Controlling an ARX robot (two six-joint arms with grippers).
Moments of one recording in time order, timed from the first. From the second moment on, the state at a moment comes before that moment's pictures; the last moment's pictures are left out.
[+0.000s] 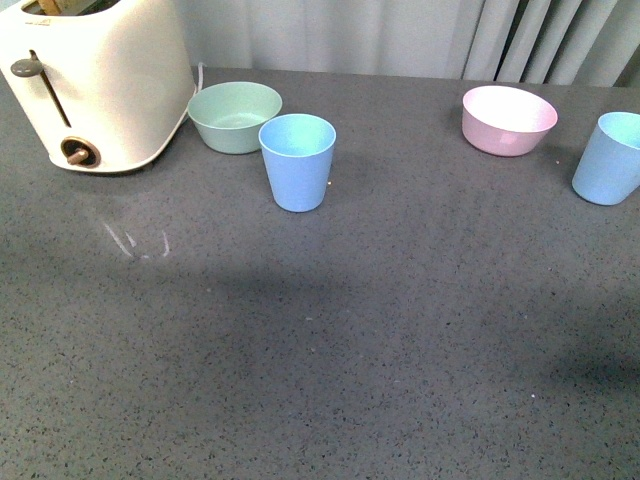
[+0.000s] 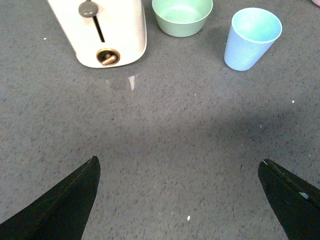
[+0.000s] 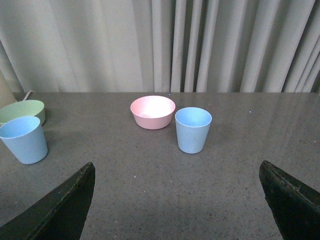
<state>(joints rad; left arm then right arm) -0.15 1.11 0.59 -0.11 0.11 0.05 0.00 0.00 0.02 0.00 0.00 0.00</state>
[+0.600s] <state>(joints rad) -0.29 1.84 1.16 -0.15 0.03 -0.14 0.00 0.00 0.02 0.00 0.00 0.00</state>
